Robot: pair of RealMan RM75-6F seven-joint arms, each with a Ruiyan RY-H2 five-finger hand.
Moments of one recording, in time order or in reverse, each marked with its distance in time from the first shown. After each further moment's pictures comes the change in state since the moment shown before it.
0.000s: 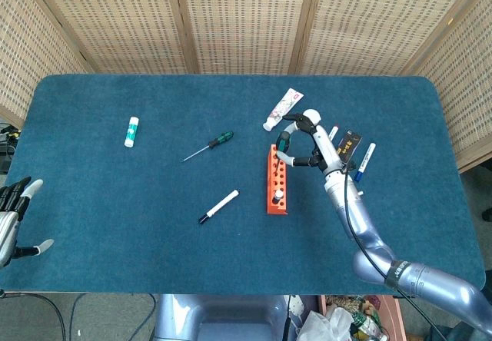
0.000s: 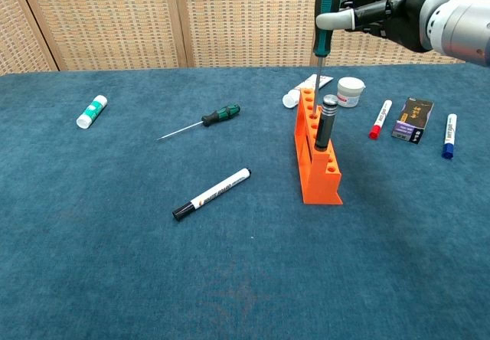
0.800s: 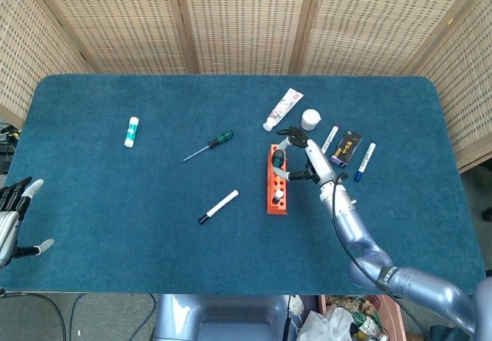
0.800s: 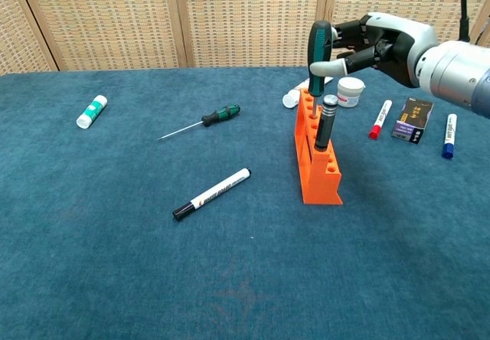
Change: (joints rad) left arm -0.004 -0.001 0.000 0.000 -0.008 -0.009 0.002; right arm -0.008 -0.095 -0.097 0.149 -0.186 0.023 0.057
